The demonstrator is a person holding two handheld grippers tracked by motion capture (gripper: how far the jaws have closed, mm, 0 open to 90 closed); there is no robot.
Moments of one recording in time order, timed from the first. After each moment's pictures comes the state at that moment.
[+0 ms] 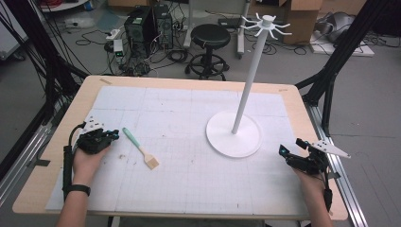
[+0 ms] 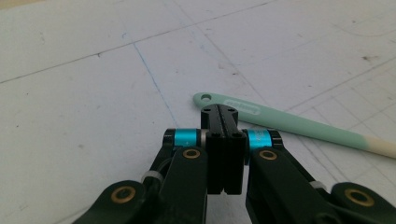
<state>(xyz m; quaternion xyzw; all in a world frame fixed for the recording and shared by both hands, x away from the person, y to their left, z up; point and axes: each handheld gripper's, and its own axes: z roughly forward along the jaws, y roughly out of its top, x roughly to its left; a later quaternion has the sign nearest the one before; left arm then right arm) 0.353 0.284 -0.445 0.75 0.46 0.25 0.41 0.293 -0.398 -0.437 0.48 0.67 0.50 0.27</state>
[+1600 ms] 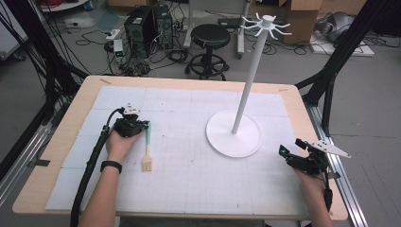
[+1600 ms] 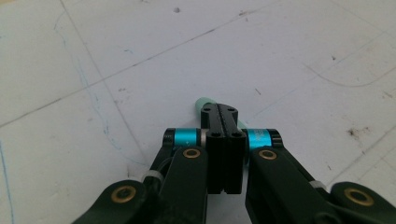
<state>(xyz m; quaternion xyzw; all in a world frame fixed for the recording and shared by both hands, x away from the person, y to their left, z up) 0.418 0.201 -0.446 0.80 0.42 0.20 0.38 0.293 -0.398 -0.437 0.48 0.67 0.51 0.26</state>
